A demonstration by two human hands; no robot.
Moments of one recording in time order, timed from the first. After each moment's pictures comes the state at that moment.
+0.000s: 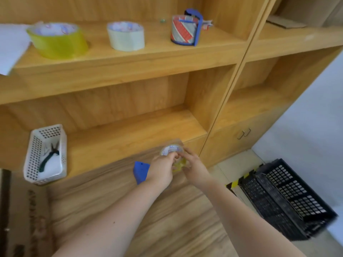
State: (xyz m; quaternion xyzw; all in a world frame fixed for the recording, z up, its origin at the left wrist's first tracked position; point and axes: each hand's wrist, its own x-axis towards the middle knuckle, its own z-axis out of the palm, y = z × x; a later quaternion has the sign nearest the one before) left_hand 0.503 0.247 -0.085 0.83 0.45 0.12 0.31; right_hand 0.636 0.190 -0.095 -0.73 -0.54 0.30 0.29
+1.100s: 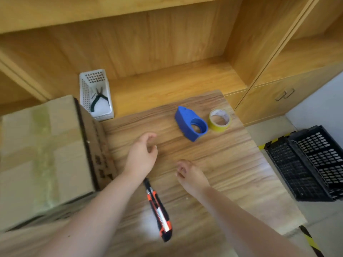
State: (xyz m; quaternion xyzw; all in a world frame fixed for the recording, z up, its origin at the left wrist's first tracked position) left_hand 0.269 0.174 -0.111 0.69 0.60 0.21 0.34; right_hand 0.422 0.083 -0.176 -0.72 -0.53 0.40 0.21
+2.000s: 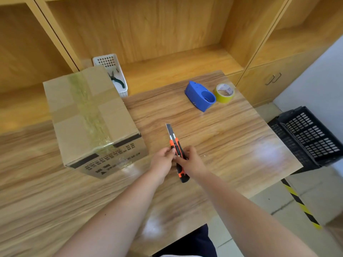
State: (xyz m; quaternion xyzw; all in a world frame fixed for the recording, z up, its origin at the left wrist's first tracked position) left_hand 0.193 0.058 -0.163 0.42 0.59 0.17 0.66; right_hand 0.301 0.008 -0.177 -0.71 -0.29 0.51 0.39
